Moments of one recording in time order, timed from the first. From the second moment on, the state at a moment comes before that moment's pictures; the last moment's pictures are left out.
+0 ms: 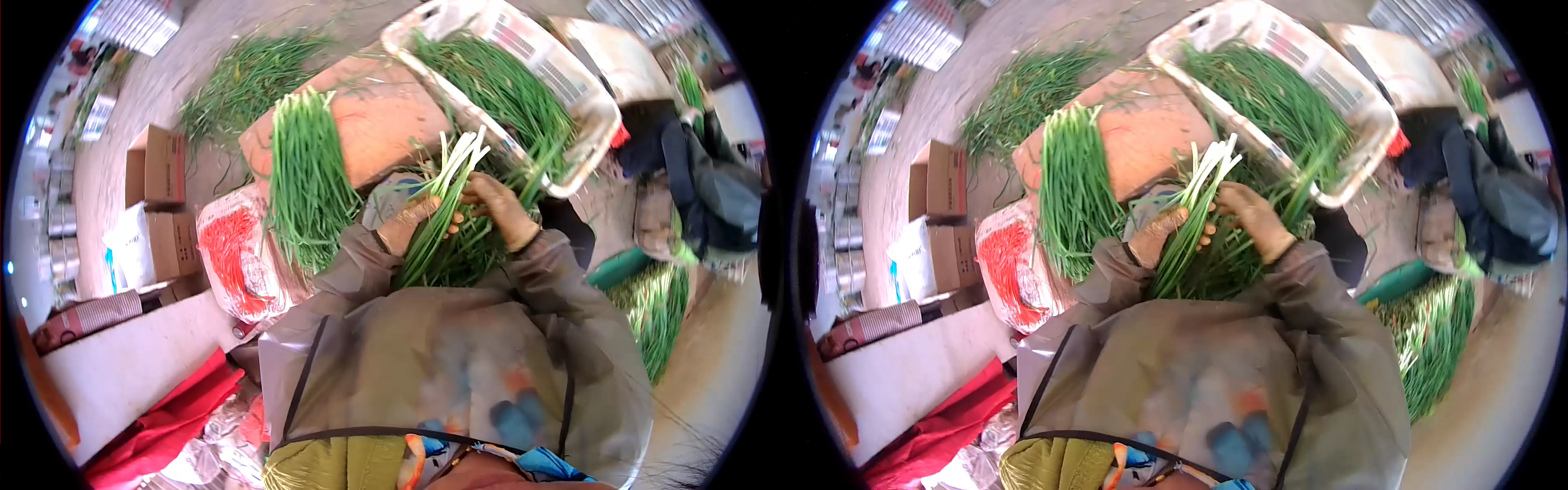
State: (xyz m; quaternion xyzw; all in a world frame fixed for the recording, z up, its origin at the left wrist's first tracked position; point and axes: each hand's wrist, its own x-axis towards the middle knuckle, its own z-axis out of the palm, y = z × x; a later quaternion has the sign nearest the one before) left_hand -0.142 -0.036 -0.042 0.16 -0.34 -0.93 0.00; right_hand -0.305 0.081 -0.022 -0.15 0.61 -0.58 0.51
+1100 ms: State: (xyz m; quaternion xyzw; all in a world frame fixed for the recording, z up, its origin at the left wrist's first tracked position) left_hand -0.130 0.024 -0.007 0.14 -0.35 -0.92 0.10; right_hand -0.286 0.146 0.020 -0.25 0.65 -0.59 0.41
